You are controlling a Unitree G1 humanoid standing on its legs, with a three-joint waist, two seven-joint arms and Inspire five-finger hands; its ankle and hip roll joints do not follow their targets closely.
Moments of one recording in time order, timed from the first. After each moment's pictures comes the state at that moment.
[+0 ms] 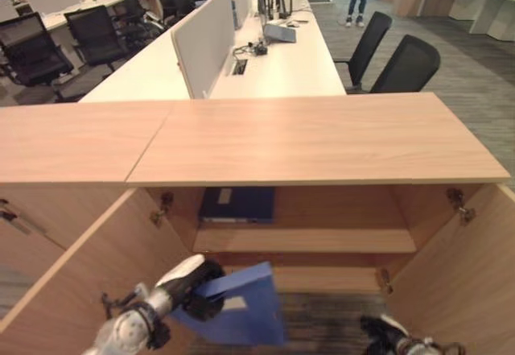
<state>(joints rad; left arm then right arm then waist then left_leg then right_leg) 0.36 0.72 -0.16 -0.08 0.33 -0.01 -0.25 0.11 -0.49 0.29 0.61 -0.14 0.07 0.14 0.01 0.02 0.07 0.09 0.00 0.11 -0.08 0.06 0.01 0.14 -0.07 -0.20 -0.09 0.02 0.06</state>
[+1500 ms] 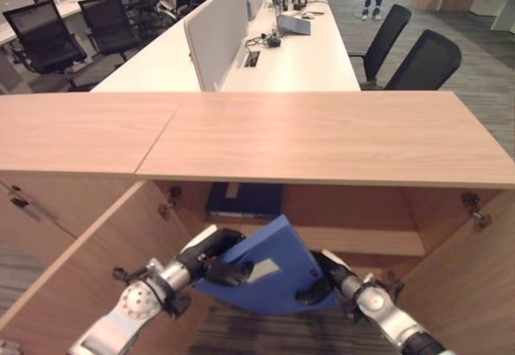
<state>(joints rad) 0.14 0.81 -0.36 -0.13 -0.34 0.05 -0.19 -0.12 -0.37 0.53 0.54 0.03 -0.02 0.13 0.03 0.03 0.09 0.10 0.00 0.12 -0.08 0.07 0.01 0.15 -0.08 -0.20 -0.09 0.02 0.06</state>
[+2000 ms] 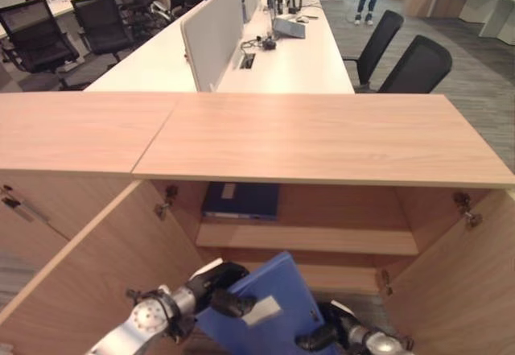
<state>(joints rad) 0.14 0.79 -0.47 -0.01 -0.47 0.12 -0.24 0.06 -0.33 0.54 0.72 0.50 0.04 0.21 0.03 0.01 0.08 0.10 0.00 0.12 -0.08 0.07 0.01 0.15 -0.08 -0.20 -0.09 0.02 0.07</state>
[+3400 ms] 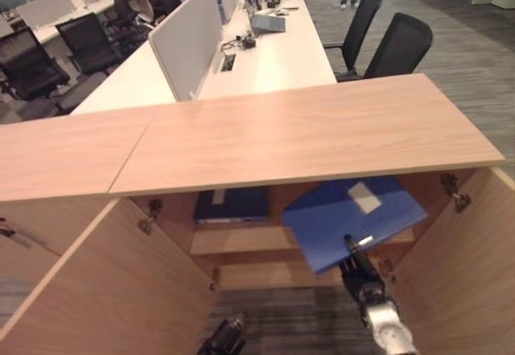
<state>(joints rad) 0.37 0.14 -0.18 0.50 -1.13 0.13 0.19 -0.01 -0.12 0.00 0.55 1.38 -0.09 -0.12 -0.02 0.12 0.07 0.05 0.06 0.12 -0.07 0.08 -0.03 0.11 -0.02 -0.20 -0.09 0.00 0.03</state>
